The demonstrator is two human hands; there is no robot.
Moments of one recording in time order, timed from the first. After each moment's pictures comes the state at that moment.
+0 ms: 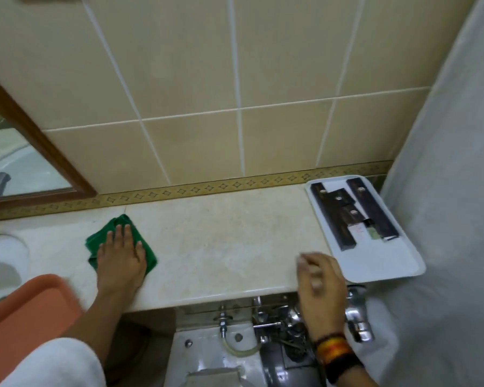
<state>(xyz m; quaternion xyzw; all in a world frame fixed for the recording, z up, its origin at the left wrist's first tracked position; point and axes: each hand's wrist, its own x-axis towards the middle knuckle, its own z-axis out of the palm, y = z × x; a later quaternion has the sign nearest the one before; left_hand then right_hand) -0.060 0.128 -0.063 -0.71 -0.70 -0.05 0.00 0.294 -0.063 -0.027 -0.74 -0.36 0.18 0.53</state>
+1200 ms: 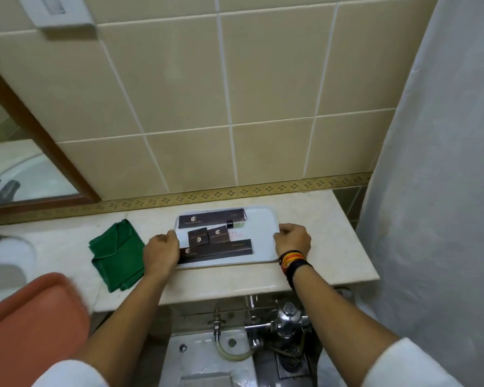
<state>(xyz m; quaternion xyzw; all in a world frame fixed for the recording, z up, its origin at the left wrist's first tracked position) 0.068 0.094 0.006 -0.50 -0.77 -0.26 -0.30 0.324 0.036 -0.007 -0.81 -0.25 0.30 0.44</state>
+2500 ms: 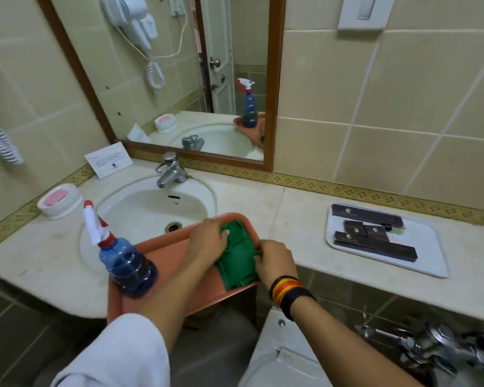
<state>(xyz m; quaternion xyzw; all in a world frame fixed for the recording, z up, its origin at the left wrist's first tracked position) -0.252 0.014 0.019 -0.62 -0.75 -0.16 -0.16 -0.079 -0.026 0.034 -0.65 -0.71 0.22 0.14</state>
